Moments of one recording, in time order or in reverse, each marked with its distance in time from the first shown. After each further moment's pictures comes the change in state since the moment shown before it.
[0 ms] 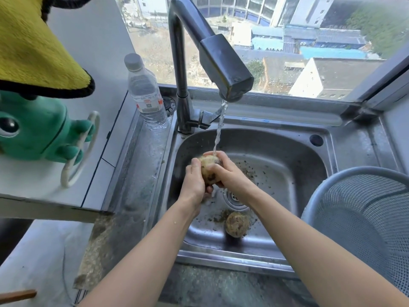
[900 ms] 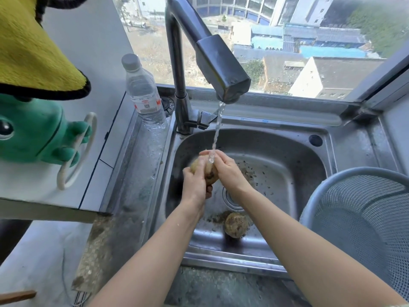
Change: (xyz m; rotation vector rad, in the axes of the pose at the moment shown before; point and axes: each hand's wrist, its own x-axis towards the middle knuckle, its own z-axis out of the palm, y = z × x) left_hand 0.001 -0.004 0.009 -0.097 0.079 0.064; right_hand 0.008 -0.002 0.008 0.085 0.157 0.014
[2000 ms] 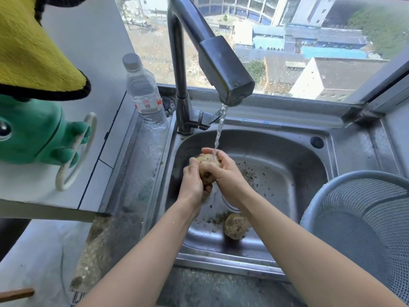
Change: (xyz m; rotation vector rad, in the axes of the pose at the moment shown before) left_hand -0.010 0.017 0.000 0.009 -0.048 -0.021; right_hand -0.001 -0.001 0.007 0.200 -0.007 0.046
